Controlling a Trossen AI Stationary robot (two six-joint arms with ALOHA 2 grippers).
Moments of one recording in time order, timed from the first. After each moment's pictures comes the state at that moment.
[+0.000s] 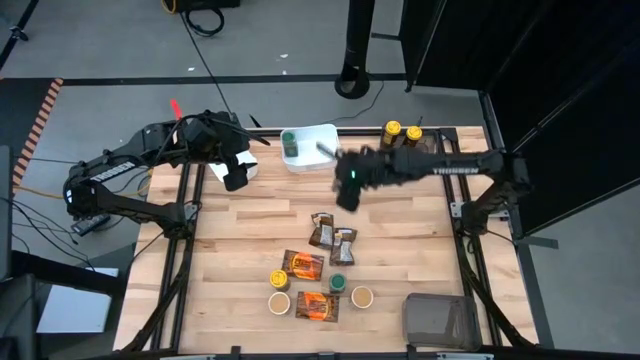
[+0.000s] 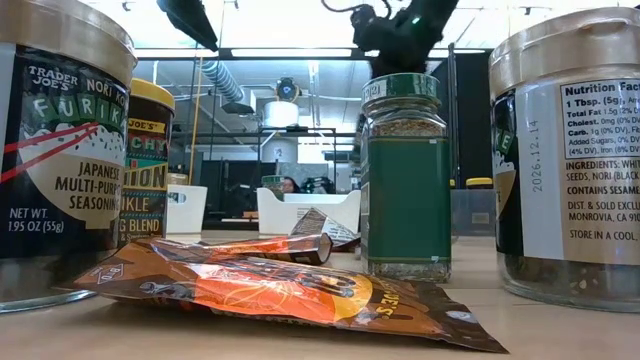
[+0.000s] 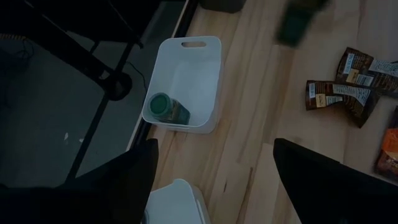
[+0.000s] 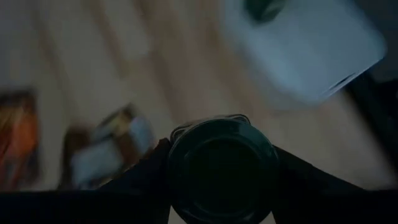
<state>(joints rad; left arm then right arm) 0.31 1.10 1.39 -1.07 -0.23 0.18 -0.12 1.62 1.39 -0.78 0.24 0.24</state>
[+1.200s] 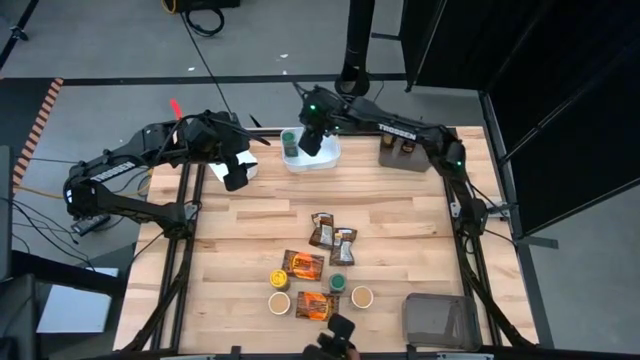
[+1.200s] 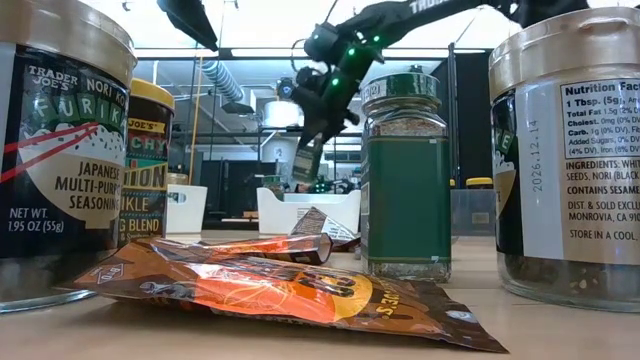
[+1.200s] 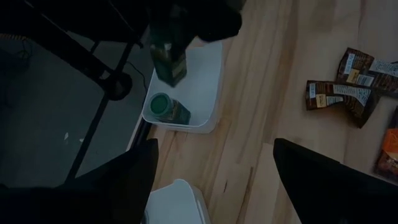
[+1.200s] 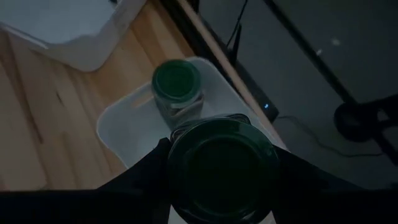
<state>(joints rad) 0.31 1.10 1.39 -1.07 -0.23 0.18 -0.47 2.16 2.08 -0.80 0.10 0.01</state>
